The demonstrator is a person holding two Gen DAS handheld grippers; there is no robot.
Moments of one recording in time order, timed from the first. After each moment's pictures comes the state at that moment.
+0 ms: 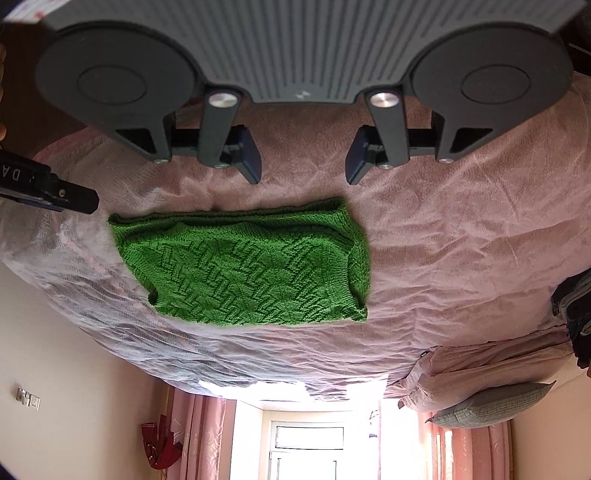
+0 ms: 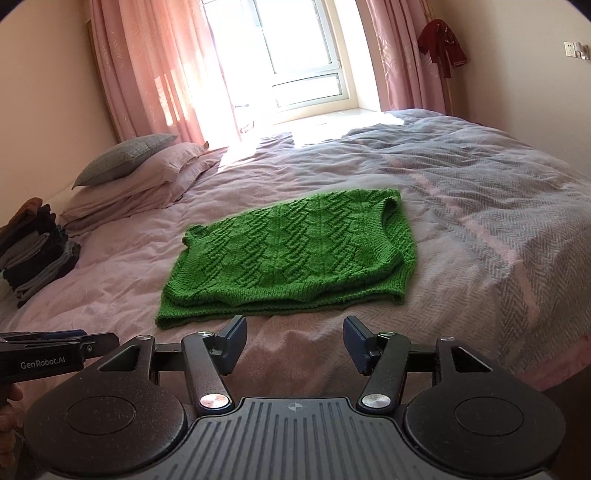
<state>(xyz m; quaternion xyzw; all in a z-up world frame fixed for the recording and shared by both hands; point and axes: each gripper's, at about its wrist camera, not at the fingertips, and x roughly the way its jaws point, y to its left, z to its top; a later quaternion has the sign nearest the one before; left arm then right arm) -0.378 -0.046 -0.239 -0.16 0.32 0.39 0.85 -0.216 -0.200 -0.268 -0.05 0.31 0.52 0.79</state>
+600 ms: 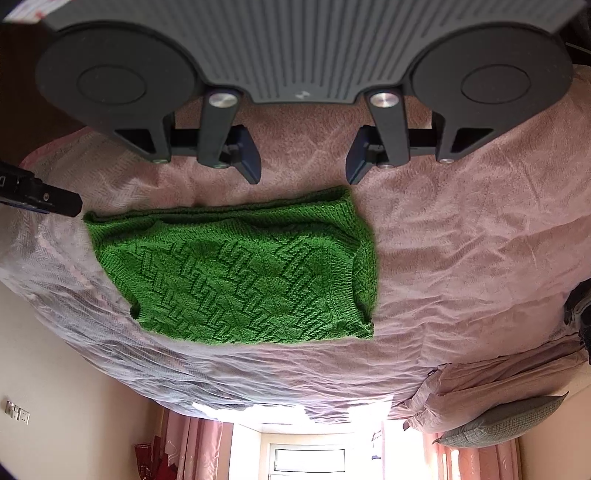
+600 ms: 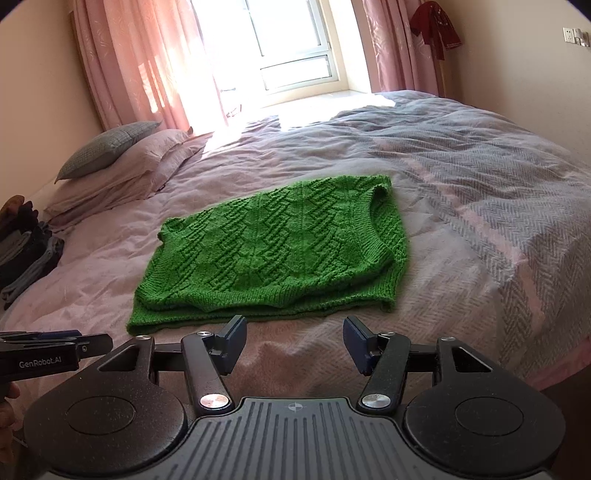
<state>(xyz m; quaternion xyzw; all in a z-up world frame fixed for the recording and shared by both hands) -0.344 -0.001 -0.261 -0.17 0.35 0.38 0.83 -0.174 -0.168 -0.285 -0.06 0.35 0.50 0.79</state>
